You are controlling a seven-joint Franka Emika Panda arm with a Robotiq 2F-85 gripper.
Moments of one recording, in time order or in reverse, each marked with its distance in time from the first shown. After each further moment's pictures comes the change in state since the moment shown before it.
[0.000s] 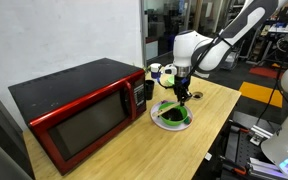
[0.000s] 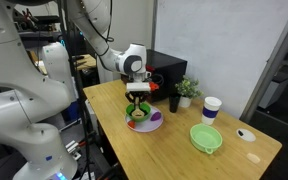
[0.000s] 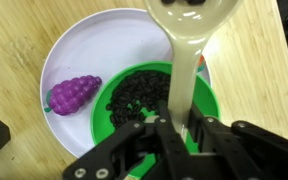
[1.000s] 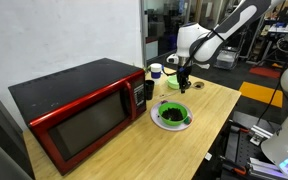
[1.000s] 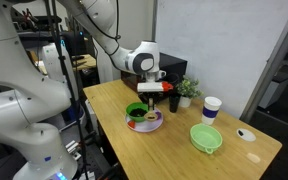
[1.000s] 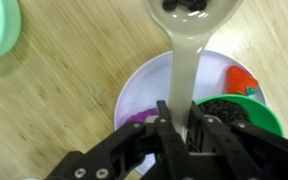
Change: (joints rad) arm -0.066 -0.055 -0.094 0.064 -0.012 0.004 0.007
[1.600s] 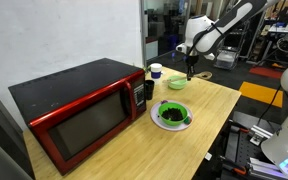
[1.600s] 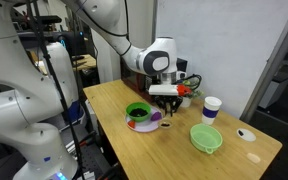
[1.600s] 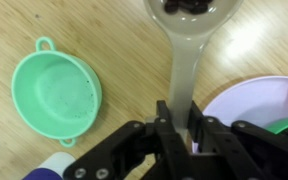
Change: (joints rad) arm -0.024 -0.047 -0.180 0.063 -0.028 0.002 0.081
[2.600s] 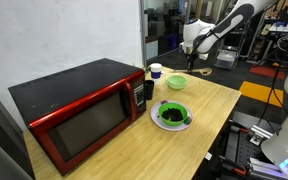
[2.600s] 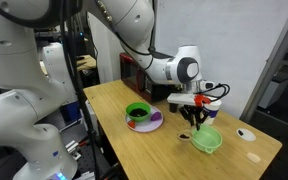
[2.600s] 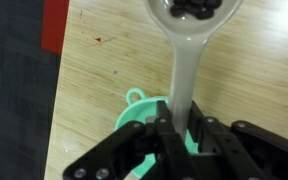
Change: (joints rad) arm 0.459 0.283 -0.576 0.271 -0.460 -0.113 0.588
